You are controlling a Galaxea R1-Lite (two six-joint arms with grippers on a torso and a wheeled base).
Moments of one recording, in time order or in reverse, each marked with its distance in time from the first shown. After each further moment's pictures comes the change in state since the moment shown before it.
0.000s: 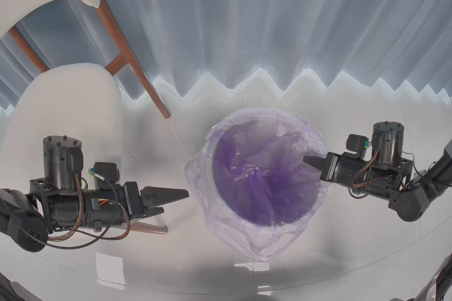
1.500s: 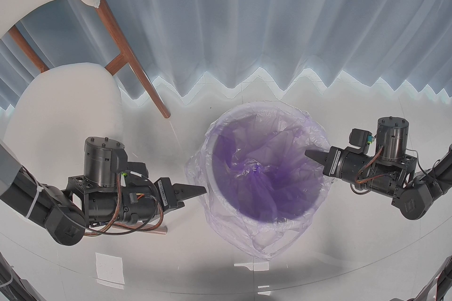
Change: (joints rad) left arm -0.092 0.218 -0.110 -0.094 0.126 -0.067; right arm 0.000 -0.028 -0.009 0.000 0.001 0.002
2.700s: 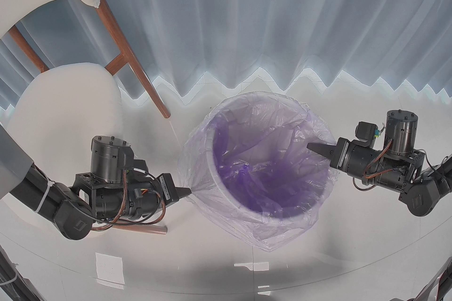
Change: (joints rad) left arm 0.020 0.059 -0.042 0.001 0.084 0.013; right arm -0.017 -0.052 -0.006 0.013 0.082 0.082
